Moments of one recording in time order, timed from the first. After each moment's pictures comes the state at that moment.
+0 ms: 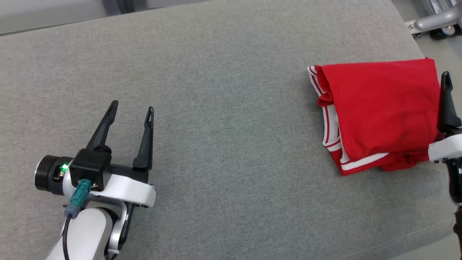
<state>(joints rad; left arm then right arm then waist) -0.28 0.32 -0.38 0.01 -0.29 0.22 -0.14 -0.51 -0.27 -0.11 0.51 0.24 0.13 -0.26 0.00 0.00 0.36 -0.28</state>
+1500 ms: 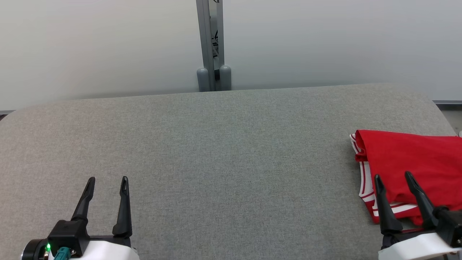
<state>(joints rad) 0.08 0.30 -0.25 -0.07 -0.36 0.28 -0.18 0.09 -0.05 -0.04 -0.06 0.14 0.13 -0.09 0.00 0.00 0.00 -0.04</state>
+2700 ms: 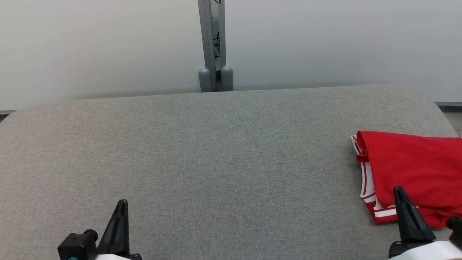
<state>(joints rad) 0.13 0.28 -0.28 -0.06 -0.44 0.28 -0.12 0.13 -0.05 -0.06 -0.05 0.28 0.13 -0.06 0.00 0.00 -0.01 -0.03</state>
